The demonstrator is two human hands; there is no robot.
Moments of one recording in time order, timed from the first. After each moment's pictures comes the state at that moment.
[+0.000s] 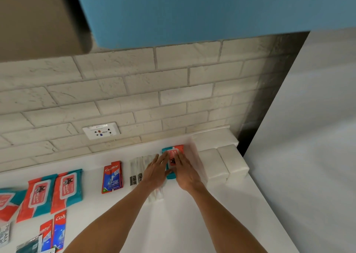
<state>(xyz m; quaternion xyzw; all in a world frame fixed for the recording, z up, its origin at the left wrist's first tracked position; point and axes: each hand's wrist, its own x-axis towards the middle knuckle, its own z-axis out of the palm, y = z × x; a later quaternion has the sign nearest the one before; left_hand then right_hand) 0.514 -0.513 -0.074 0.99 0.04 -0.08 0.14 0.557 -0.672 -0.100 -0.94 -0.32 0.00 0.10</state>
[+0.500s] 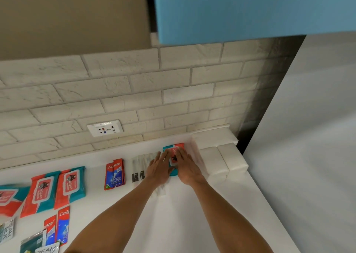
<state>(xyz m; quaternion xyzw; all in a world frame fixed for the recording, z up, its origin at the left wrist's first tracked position) 0.508 -0.521 -0.066 0.99 0.05 -0.06 0.13 0.559 -0.673 -0.076 -0.94 -0.29 0.07 0.15</state>
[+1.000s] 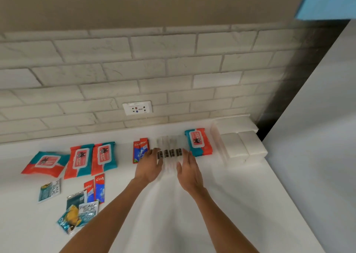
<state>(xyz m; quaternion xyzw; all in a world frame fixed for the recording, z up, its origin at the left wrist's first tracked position) 0.370 -0.440 -0.032 0.96 0.18 0.02 0.24 0.421 -0.617 -0.084 -0.94 -0.19 0.02 0.27</state>
